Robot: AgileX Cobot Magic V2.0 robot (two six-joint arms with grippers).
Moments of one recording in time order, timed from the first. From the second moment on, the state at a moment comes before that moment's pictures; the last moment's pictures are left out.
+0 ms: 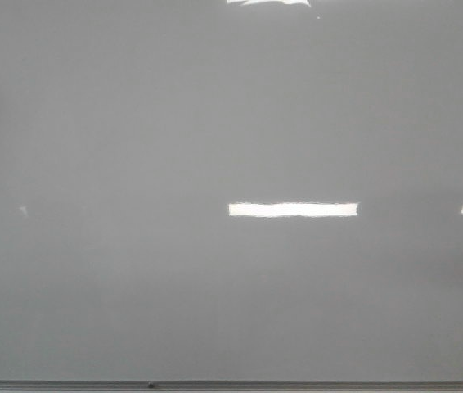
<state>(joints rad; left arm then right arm) -0.02 -0.01 0.01 -0.05 0.05 0.07 0.01 -0.01 0.03 0.05 0.07 -0.07</state>
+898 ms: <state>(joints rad) -0.02 -0.01 0.01 -0.05 0.05 0.07 0.01 -0.01 0.03 0.05 0.06 -0.07</state>
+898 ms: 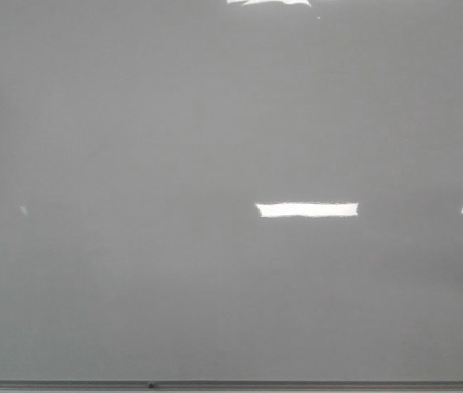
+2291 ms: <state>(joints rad) -0.02 0.50 -0.64 -0.05 0.43 0.07 0.01 0.46 -0.65 0.05 0.50 -0.07</state>
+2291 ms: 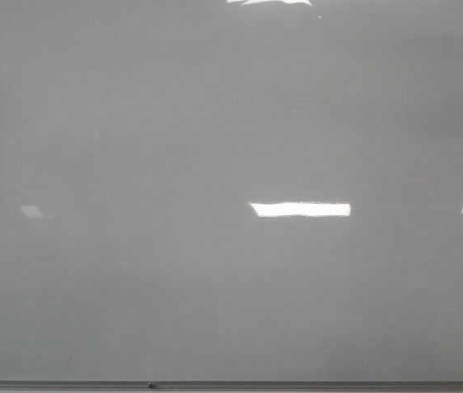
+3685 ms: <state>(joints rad) -0.02 1.35 -0.74 -0.15 0.22 0.07 0.01 0.74 -0.59 0.05 0.54 -0.07</state>
